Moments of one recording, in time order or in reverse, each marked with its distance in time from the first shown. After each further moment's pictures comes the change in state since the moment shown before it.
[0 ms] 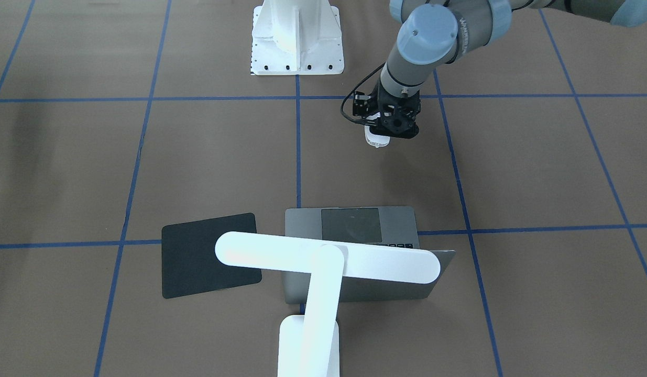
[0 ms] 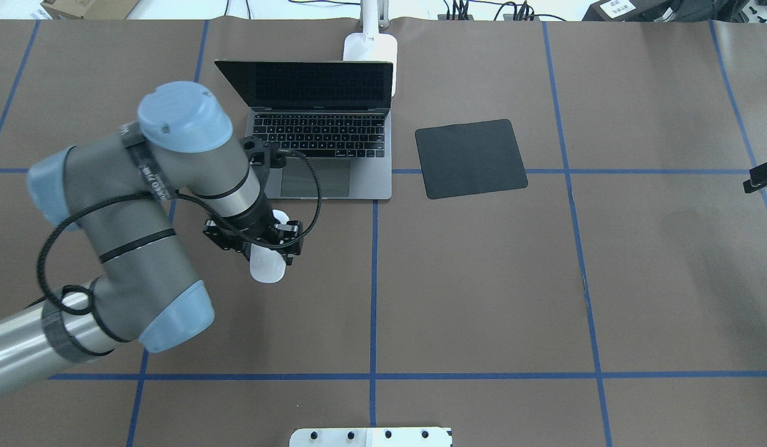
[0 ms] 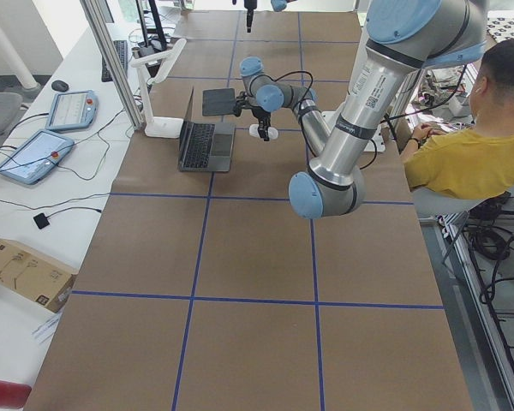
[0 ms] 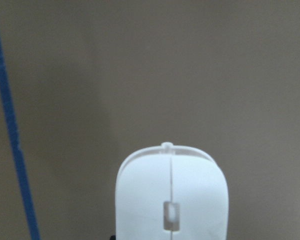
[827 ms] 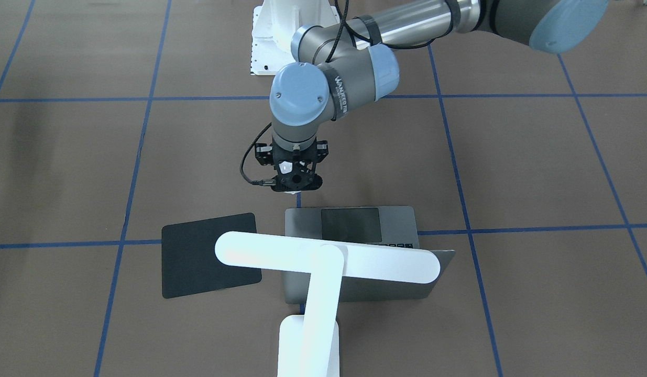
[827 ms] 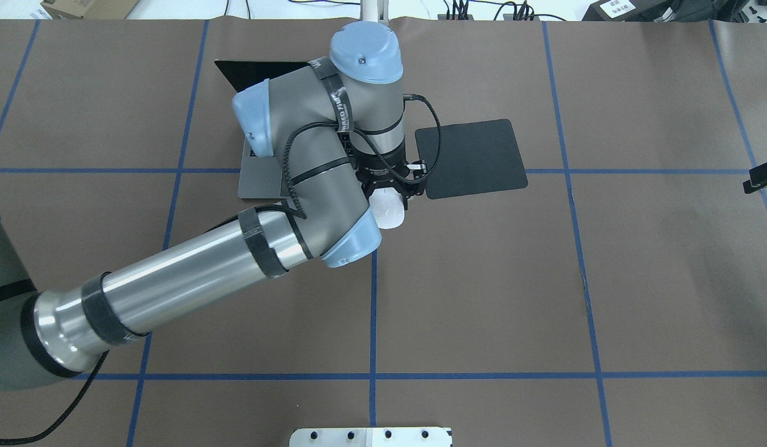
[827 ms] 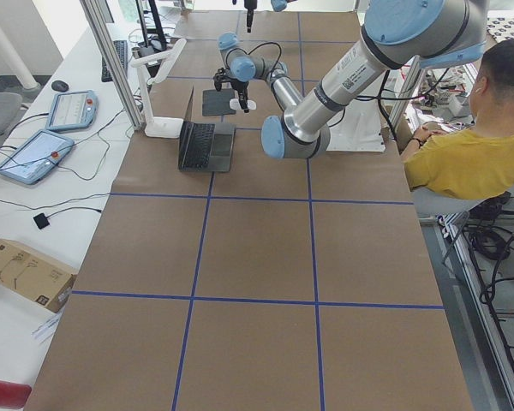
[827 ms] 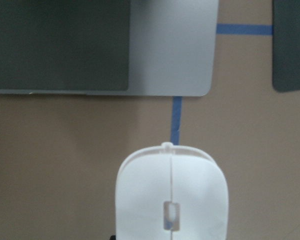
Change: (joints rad) left arm 0.004 -0.489 0.630 -0.179 0.012 -0.203; right arm 0.000 -0.001 0.000 0.000 0.002 0.005
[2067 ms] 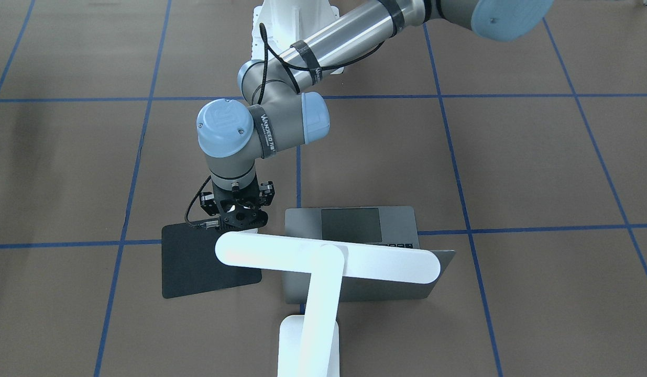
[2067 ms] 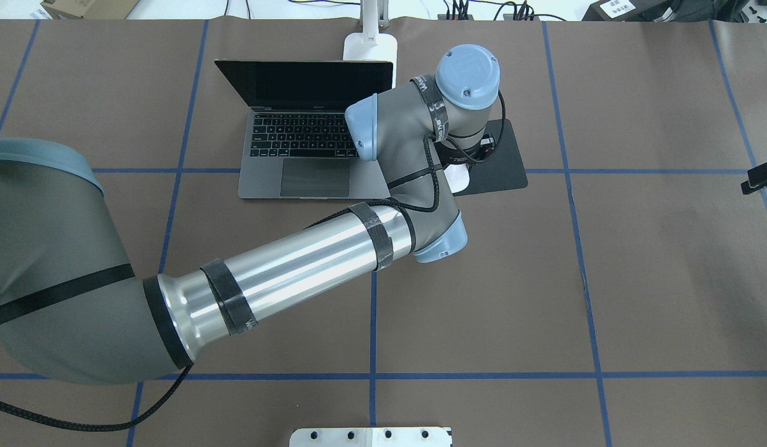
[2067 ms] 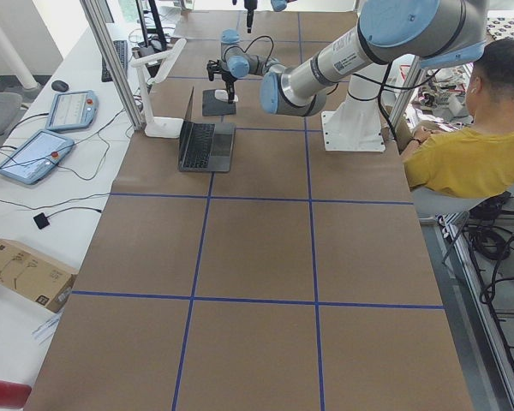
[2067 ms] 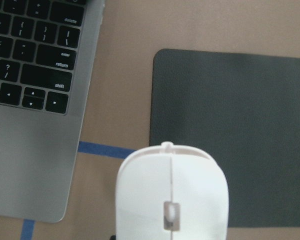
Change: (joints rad) left arm 0.067 -0.288 0.526 -0.386 0.306 -0.240; right arm -0.001 0.001 -0.002 -0.002 0.013 0.001
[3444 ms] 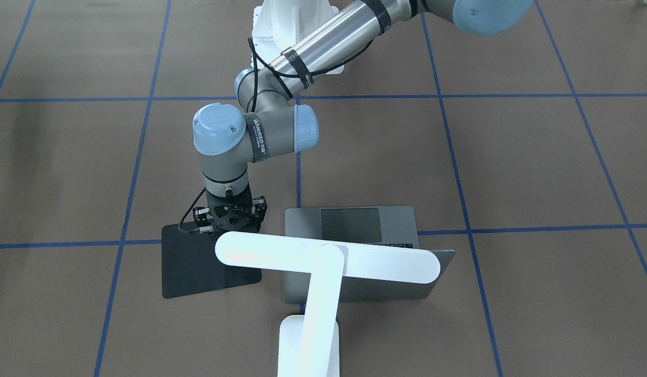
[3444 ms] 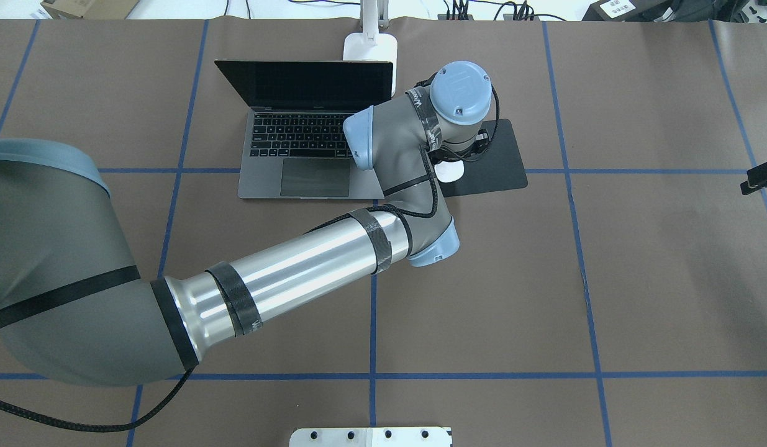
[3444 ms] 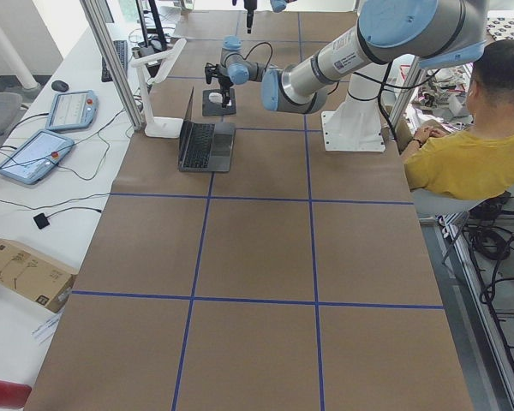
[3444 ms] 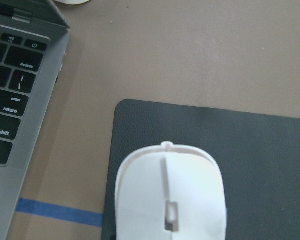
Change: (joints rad) left arm 0.006 -0.011 0.091 -0.124 0.105 -0.012; right arm 0.000 0.006 -0.009 0.000 0.003 -0.001
